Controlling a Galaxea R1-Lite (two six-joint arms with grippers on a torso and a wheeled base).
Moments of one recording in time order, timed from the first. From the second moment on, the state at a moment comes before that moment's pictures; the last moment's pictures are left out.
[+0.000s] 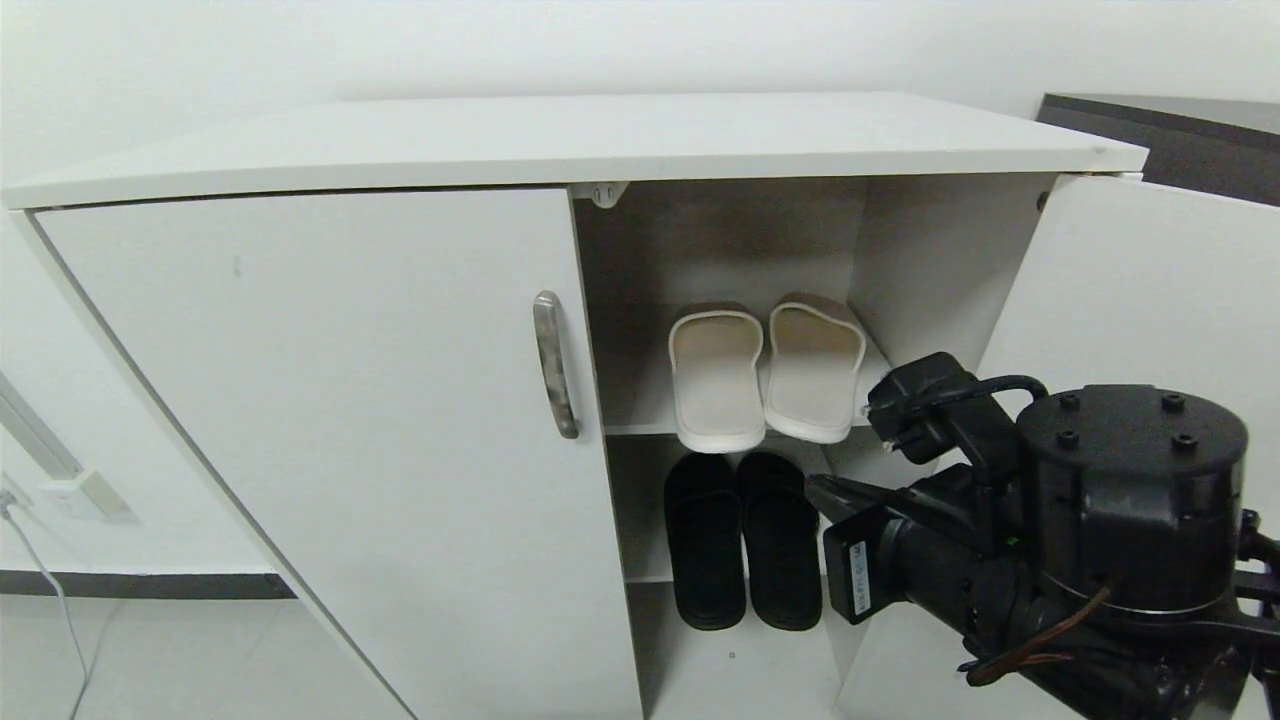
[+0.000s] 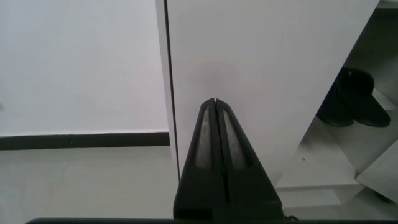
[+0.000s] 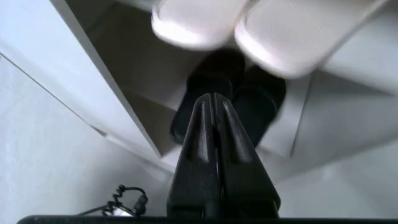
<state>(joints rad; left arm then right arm) 0.00 0.00 0.00 0.00 0.03 -0.02 0.97 1.56 -0.75 -0.52 -0.47 0.11</state>
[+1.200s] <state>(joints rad) 0.00 0.00 0.00 0.00 0.03 -0.02 0.96 1.58 -0.69 -0.53 -0.44 0.11</state>
